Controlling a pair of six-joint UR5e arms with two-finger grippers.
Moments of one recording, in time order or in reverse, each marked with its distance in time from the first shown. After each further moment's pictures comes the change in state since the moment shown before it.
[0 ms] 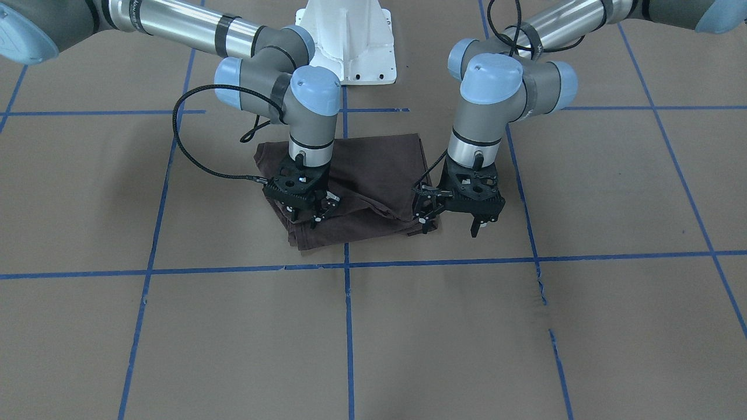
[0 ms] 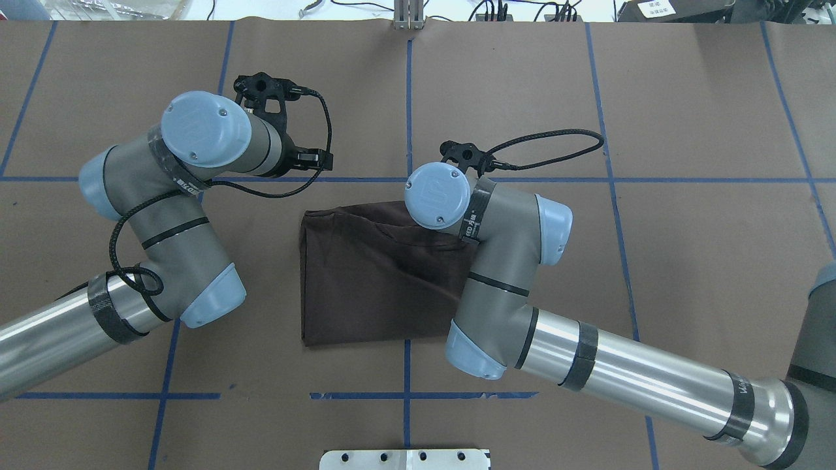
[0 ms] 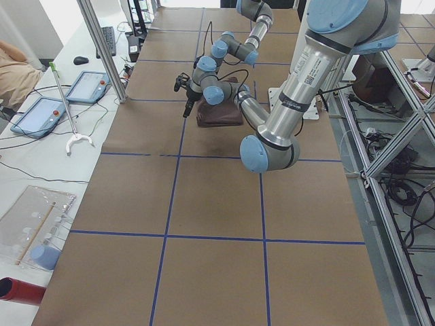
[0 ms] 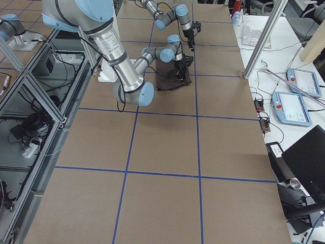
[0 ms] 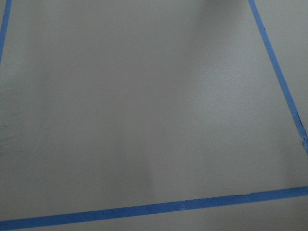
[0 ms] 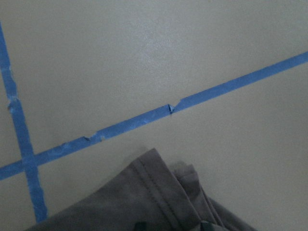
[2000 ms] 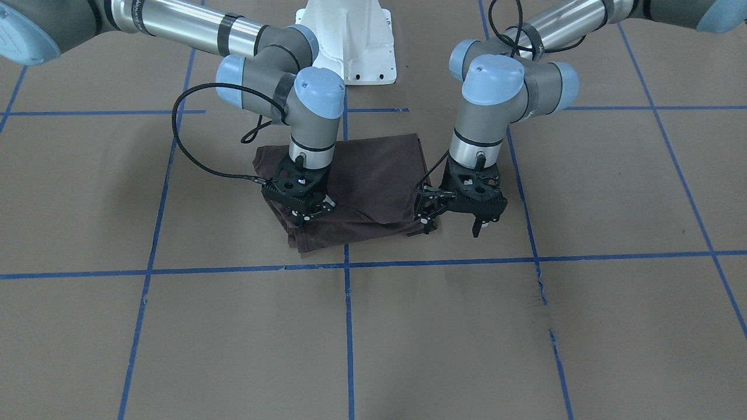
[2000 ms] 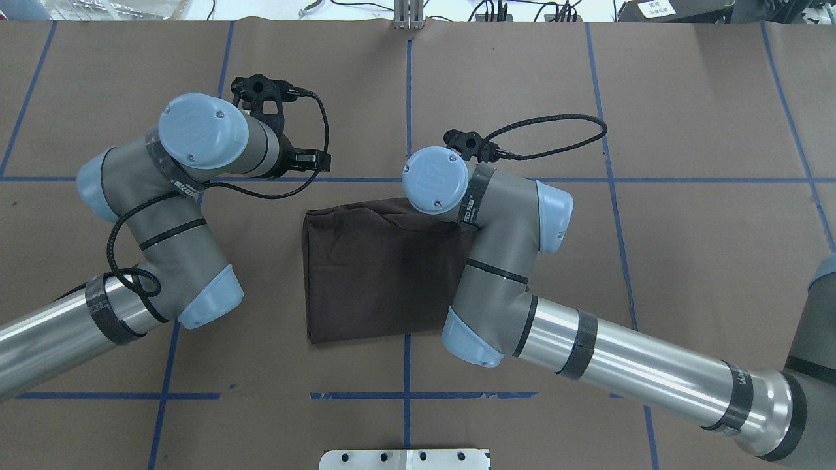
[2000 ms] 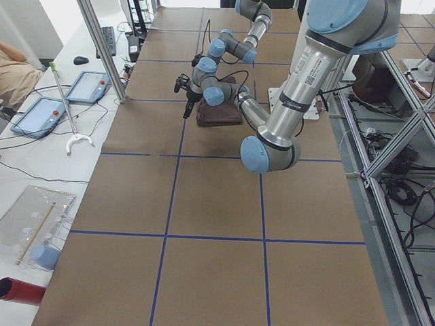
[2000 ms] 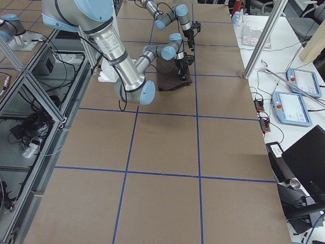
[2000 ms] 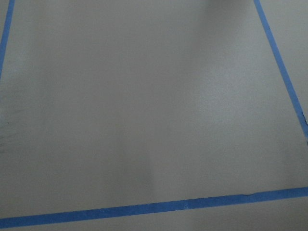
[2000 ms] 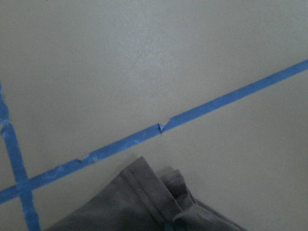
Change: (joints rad) left arm 0.000 0.011 0.000 -0.014 0.001 -0.009; right arm 0.032 0.010 0.016 -0.058 0.010 0.006
